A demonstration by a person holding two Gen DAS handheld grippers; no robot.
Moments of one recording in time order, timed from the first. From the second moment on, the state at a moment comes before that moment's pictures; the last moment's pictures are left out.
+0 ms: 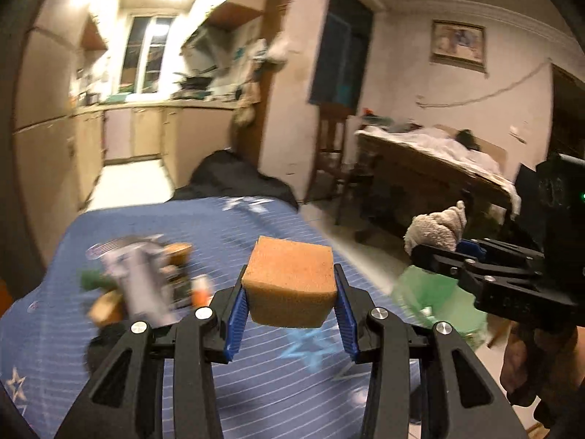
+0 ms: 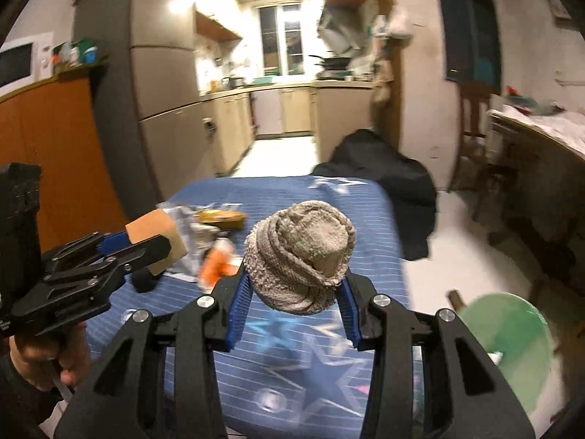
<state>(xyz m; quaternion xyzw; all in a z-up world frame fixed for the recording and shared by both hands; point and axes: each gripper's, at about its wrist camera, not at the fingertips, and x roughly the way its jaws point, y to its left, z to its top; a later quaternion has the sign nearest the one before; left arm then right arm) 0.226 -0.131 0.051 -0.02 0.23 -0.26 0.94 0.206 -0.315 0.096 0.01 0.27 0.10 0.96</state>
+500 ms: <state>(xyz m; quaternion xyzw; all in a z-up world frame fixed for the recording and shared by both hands) 0.252 -0.352 0.064 0.00 0.26 -0.37 0.89 0.194 -0.487 0.090 0.06 0.30 -0.05 0.95</state>
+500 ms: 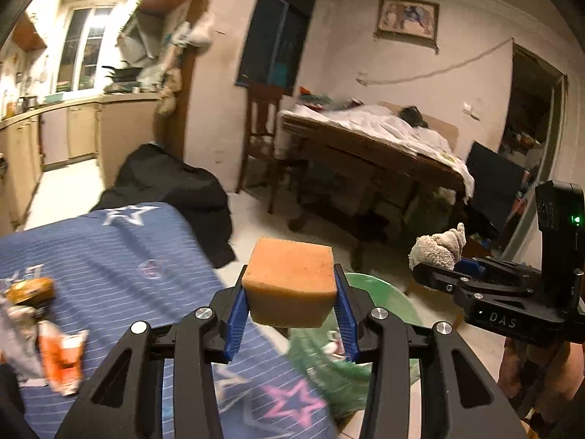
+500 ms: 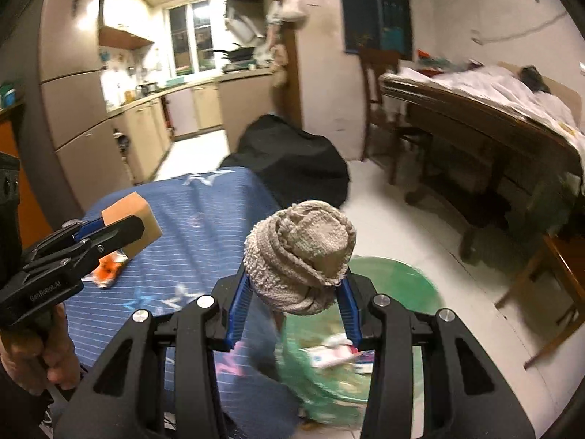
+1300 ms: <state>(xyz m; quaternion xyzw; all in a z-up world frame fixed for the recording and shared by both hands) 0.335 -0.537 -0.072 0.09 0.42 -0.41 0.81 0.227 -0.613 -0.023 0.17 0.48 -0.05 0.86</state>
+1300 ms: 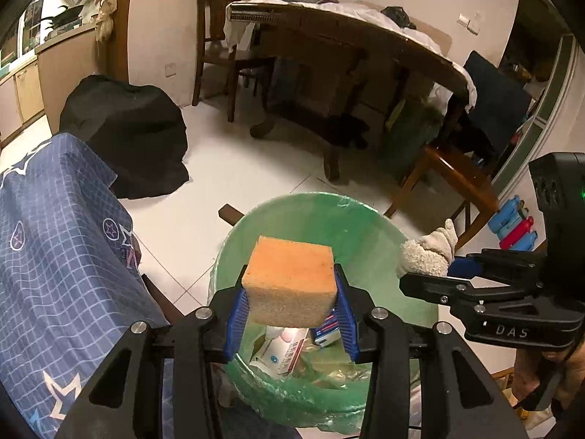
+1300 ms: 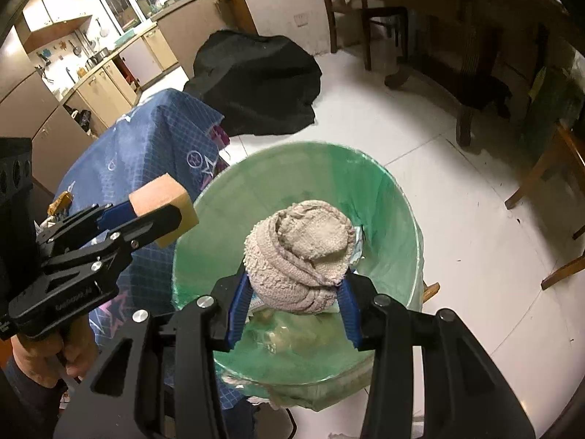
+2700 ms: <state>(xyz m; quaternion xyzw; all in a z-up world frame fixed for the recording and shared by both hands) 0.319 -0.487 -0.073 0.09 0.40 -0.38 0.83 0.179 -0.594 0.003 0.12 0.39 -0.08 0.91</state>
